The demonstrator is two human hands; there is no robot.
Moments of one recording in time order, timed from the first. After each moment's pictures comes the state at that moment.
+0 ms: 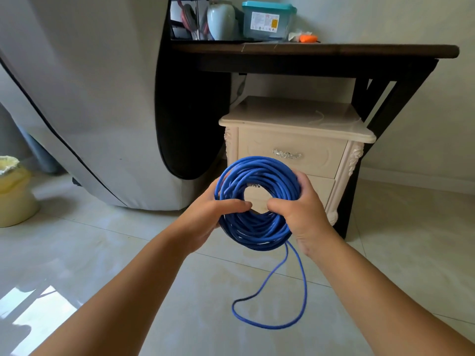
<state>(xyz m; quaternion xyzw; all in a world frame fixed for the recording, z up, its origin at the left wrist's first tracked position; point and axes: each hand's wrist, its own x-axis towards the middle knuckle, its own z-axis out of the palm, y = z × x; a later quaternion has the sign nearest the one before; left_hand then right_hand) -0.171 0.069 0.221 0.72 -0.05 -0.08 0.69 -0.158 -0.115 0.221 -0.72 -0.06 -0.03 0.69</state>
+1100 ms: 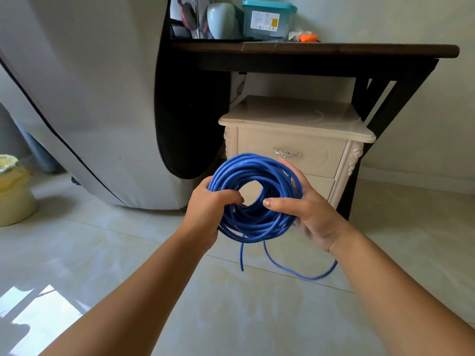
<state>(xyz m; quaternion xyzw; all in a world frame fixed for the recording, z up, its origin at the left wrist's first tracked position) -0.164 0.054 0.215 0.66 0.05 0.07 0.75 -0.147 -0.137 0.227 -0.69 -0.16 0.13 0.70</state>
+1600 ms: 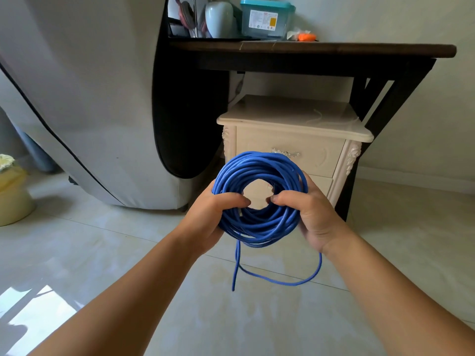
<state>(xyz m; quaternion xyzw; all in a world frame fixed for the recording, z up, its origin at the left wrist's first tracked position) -0.170 0.055 0.217 0.61 -0.07 -0.04 0.79 -0.146 -0.135 0.223 -0.65 -0.13 0.08 0.75</state>
